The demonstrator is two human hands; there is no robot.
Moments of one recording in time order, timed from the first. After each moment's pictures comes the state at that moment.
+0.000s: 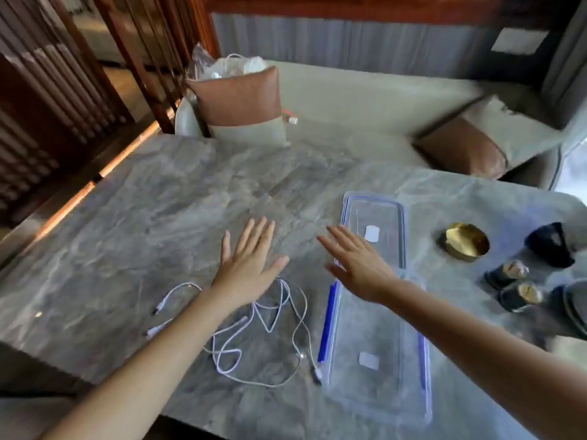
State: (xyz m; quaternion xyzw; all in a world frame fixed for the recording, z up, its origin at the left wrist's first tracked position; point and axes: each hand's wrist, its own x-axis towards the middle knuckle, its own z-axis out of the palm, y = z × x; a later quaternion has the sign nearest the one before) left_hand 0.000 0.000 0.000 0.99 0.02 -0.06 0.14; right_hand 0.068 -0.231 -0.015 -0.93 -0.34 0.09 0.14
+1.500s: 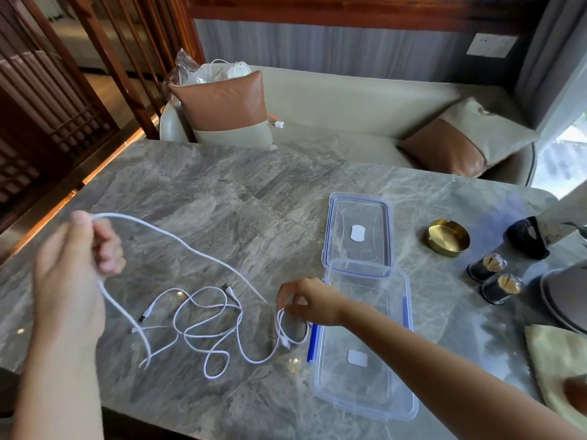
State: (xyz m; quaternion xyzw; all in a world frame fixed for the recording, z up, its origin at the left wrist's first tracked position) left_hand -0.073 0.075 0.107 0.66 0.18 0.29 0.67; right_hand 0.020 -0.196 -0.011 -0.84 -0.38 0.27 0.28
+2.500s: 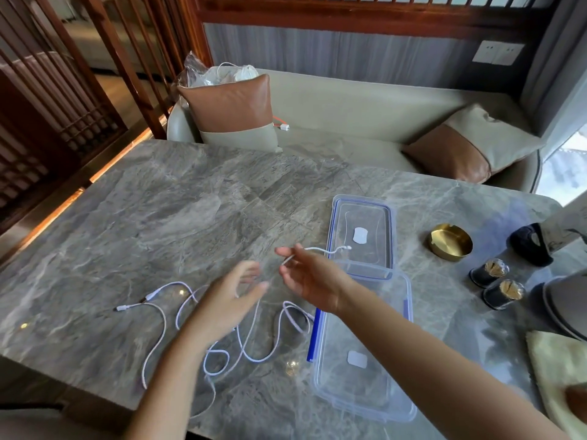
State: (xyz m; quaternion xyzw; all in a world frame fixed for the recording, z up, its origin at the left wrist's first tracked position) left_hand -0.064 -0.015 0.032 0.87 0.10 -0.05 0.48; right_hand 0.025 -0.174 0.027 -0.41 0.13 0.44 0.79
